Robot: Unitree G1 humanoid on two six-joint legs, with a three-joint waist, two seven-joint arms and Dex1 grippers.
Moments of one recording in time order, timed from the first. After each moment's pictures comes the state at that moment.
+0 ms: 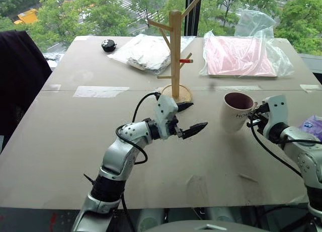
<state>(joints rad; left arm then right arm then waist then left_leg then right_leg) -0.23 0.25 -0.11 -0.32 -0.41 0.35 -0.72 -0.24 -0.65 -0.09 -0.41 0.47 0.84 0.34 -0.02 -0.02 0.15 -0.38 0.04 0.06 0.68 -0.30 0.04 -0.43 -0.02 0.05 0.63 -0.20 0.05</state>
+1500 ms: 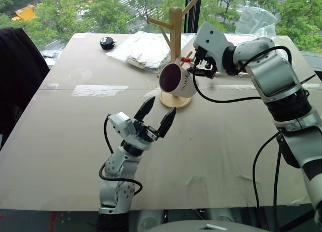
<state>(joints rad) 0.04 0.10 -0.01 -0.36 -0.52 -0.04 -0.62 -1.17 -0.51 0.37 0.13 0.04 0.72 0.81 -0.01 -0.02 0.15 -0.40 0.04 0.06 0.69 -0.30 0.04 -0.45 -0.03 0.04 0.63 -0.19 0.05</state>
